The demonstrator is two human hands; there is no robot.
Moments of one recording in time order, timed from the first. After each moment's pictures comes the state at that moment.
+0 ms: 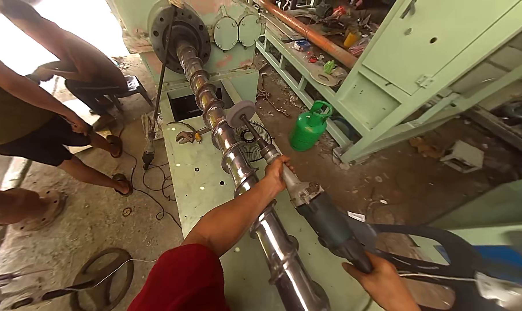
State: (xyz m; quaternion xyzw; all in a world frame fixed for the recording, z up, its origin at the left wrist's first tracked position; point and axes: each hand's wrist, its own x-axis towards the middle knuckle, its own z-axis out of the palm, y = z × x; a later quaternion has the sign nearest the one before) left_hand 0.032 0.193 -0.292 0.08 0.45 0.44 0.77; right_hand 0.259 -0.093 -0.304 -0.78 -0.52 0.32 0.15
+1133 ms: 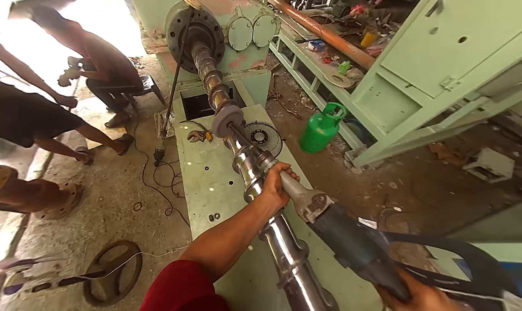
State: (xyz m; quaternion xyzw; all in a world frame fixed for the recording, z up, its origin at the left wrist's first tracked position) left_hand -0.007 0.149 -0.261 0.02 0.32 0.52 0.80; right_hand 0.251 -0.107 -0.231 -0.78 -0.59 0.22 0.02
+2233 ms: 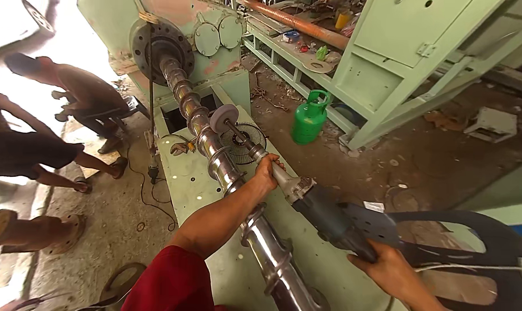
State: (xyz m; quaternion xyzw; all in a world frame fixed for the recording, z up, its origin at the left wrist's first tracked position) left_hand 0.044 0.206 -0.297 0.10 0.49 0.42 0.76; right_hand 0.286 -0.072 -0.329 -0.76 -0.53 0.33 0.15
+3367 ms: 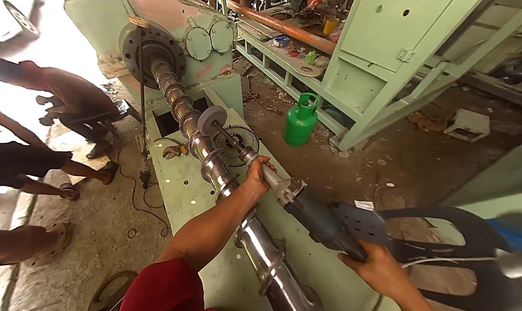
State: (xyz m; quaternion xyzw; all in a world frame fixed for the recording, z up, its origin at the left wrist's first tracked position) left_hand 0.039 0.196 -0.294 0.11 0.46 0.44 0.76; right_hand 0.284 -0.079 -0.328 -0.77 -0.54 0.32 0.14
